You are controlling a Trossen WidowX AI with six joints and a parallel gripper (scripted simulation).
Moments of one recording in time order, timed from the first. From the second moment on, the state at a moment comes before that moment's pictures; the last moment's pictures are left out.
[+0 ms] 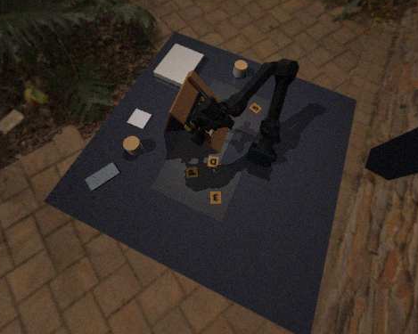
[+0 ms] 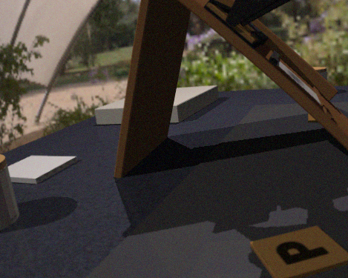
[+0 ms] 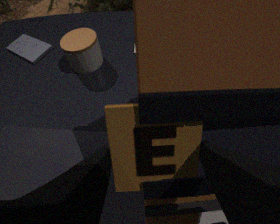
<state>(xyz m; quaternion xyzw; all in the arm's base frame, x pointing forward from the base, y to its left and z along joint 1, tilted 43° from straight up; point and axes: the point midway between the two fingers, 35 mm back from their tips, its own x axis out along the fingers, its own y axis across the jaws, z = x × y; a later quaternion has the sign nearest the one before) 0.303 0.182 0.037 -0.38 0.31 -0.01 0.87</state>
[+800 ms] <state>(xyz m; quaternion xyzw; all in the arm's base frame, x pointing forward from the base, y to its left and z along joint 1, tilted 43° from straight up) 0.305 0.174 0.044 -0.38 0.31 -0.01 0.87</state>
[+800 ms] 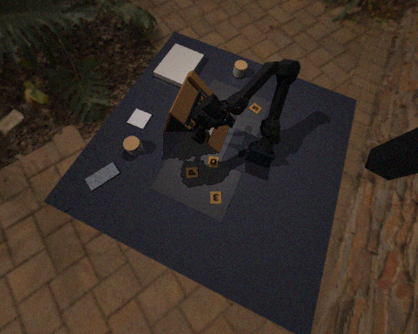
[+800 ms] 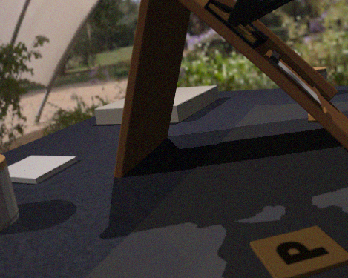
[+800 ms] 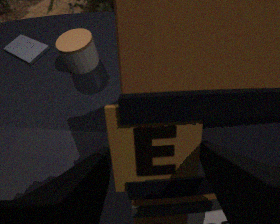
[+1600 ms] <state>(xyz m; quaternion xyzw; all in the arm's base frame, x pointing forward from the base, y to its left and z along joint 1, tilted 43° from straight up) 0.309 0.164 0.054 -0.38 0.31 -0.01 0.87</state>
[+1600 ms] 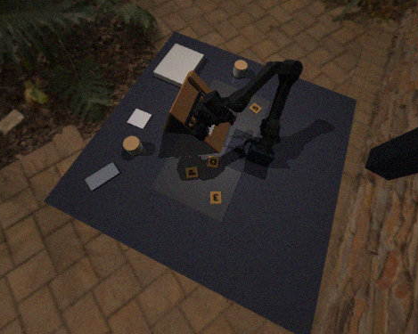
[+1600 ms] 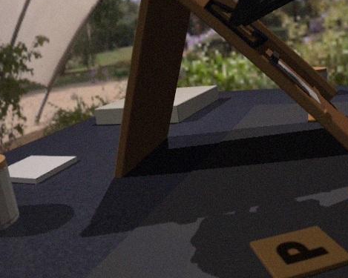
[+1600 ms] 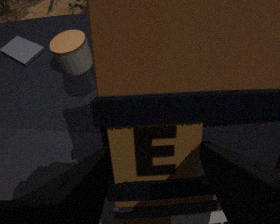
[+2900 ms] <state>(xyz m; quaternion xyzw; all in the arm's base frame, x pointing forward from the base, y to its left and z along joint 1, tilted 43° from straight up) 0.314 0.146 0.071 -0.38 0.31 -0.01 0.87</state>
